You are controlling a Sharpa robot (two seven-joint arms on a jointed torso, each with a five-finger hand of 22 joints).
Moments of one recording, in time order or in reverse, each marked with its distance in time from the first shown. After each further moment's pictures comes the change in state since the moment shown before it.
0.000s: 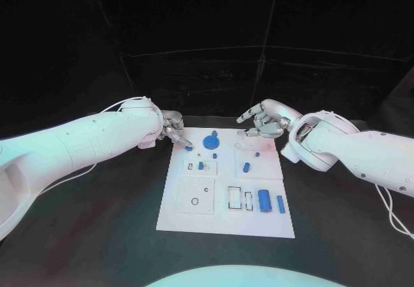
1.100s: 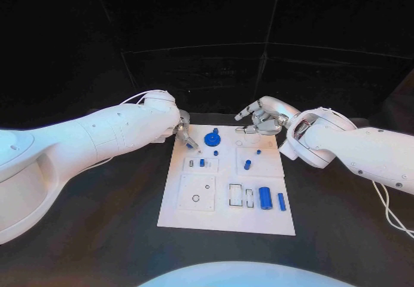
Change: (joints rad) left arm 0.013 0.118 0.002 -0.051 -0.059 0.160 -0.210; left_hand -0.046 -0.006 -0.118 0.010 -0.032 -0.060 -0.036 0.257 0.115 0.057 -0.039 0.203 0.203 0.002 -0.031 0.004 0.000 -0.010 0.027 -0.020 0.055 0.079; right arm 0.000 0.021 0.000 -0.013 0.000 0.006 -0.001; right_hand 0.000 0.000 0.000 0.000 0.009 0.000 0.000 0.000 0.000 0.000 0.000 0.000 -0.001 0.000 0.000 0.000 0.001 0.000 0.000 0.000 0.000 0.000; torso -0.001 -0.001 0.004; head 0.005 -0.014
